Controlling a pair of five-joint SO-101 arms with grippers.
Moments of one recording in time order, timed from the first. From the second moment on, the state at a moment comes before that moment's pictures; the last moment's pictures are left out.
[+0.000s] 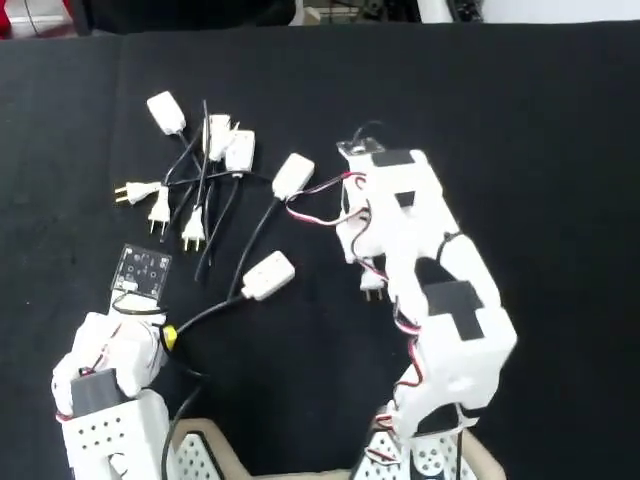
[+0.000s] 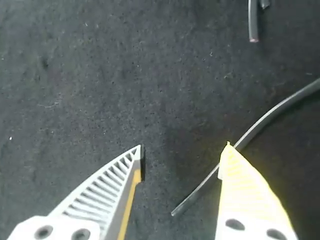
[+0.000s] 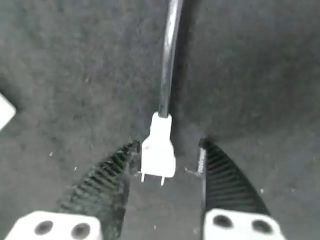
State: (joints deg) left arm -23.1 -95.2 92.4 67.6 -33.4; right arm -9.8 16.7 11.4 79.3 2.9
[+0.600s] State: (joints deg) left arm -22.9 -95.2 92.4 67.6 -33.4; right arm -9.2 13.3 20.9 71.7 -0.6
